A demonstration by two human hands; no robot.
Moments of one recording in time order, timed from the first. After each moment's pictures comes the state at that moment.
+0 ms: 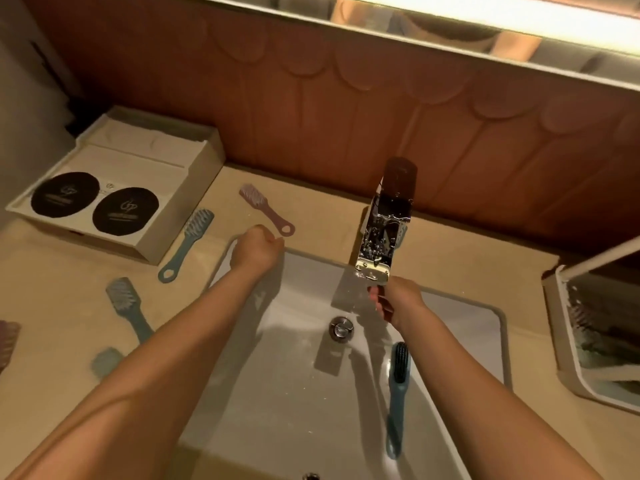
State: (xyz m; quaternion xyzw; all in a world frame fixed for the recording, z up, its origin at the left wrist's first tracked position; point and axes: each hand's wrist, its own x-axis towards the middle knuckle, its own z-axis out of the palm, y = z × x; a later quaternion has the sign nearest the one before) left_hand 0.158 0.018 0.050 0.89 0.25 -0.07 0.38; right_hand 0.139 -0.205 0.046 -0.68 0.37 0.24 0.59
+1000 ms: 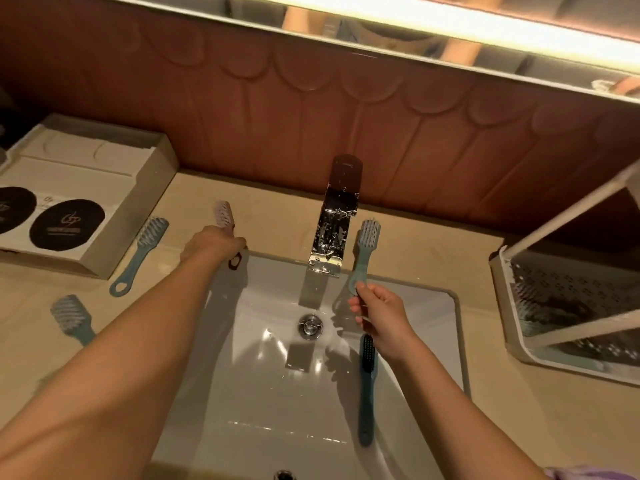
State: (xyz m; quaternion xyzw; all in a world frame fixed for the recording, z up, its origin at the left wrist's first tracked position) left_hand 0.180 0.012 0.067 0.90 0.30 -0.19 0.26; right_hand 0.086 -0.236 0.068 -0.64 0.27 0.17 0.70
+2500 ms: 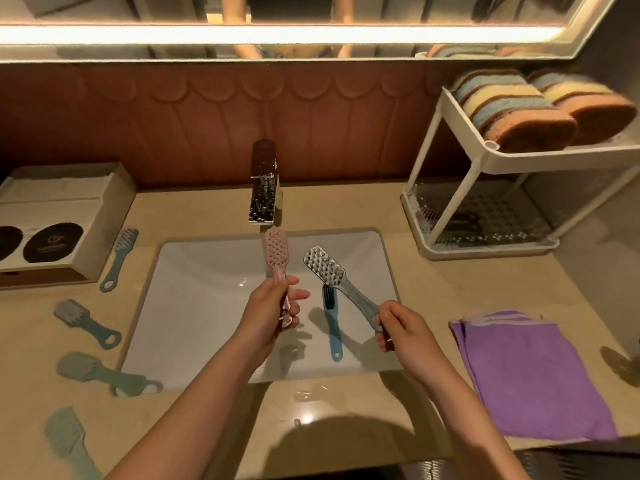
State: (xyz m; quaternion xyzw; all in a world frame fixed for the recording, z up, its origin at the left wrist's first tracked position) left_hand -0.050 -0.124 0.118 0.59 0.15 -0.23 0.76; right_hand -0.127 -0.313 0.115 -0.76 0.18 0.08 0.62
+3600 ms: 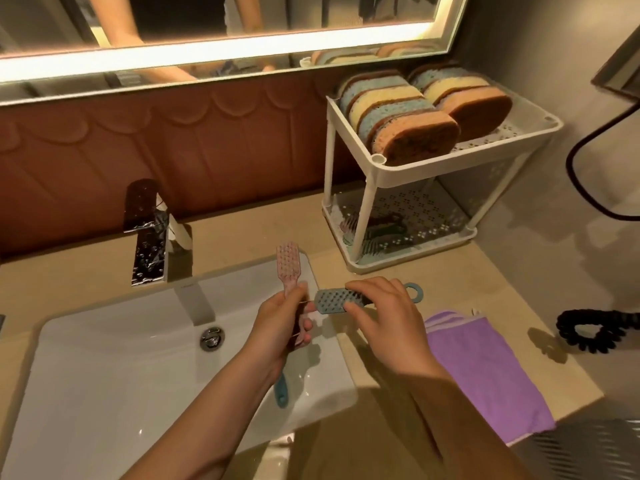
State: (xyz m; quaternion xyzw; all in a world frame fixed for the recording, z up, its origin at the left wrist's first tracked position) left_hand -0.023 -0.267 0.138 0.61 0.13 -0.33 0.71; right_hand -0.095 -0.408 0.126 -0.94 0.16 -0.08 0.30
